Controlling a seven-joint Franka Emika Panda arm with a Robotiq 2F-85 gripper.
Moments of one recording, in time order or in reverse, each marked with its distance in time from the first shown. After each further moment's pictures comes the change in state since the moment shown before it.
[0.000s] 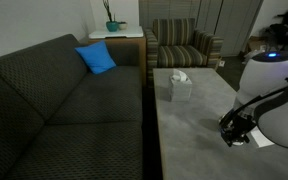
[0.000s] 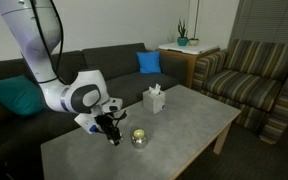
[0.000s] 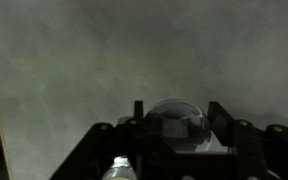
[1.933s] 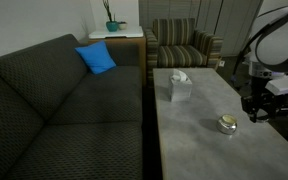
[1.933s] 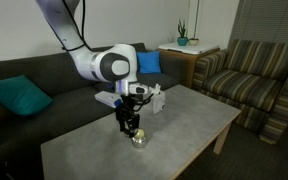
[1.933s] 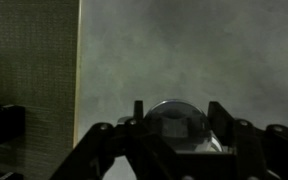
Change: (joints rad) arm -0.212 -0.188 0.022 0.082 -0.020 -0.500 -0.167
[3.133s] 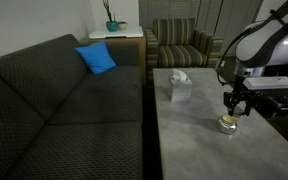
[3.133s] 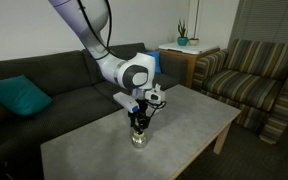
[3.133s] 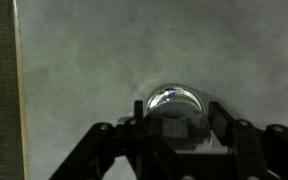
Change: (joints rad) arm -0.191 0.237 0.156 0.408 0.045 -0.125 -0.063
